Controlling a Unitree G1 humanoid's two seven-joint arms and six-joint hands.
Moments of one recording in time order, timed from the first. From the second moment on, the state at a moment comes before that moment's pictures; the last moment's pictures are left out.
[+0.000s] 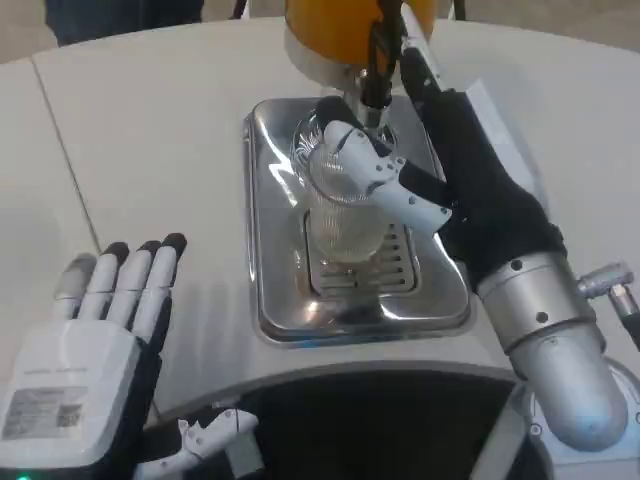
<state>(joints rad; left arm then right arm) 0.27 0.41 -0.05 -0.48 1.03 0.04 0.23 -0.46 0.07 0.15 -0.48 -0.56 0.33 0.19</state>
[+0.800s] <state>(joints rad) 0.23 0.39 -0.04 -0.41 0.96 -0.02 0.27 -0.58 -0.07 0.17 -0.40 -0.34 0.38 0.27</state>
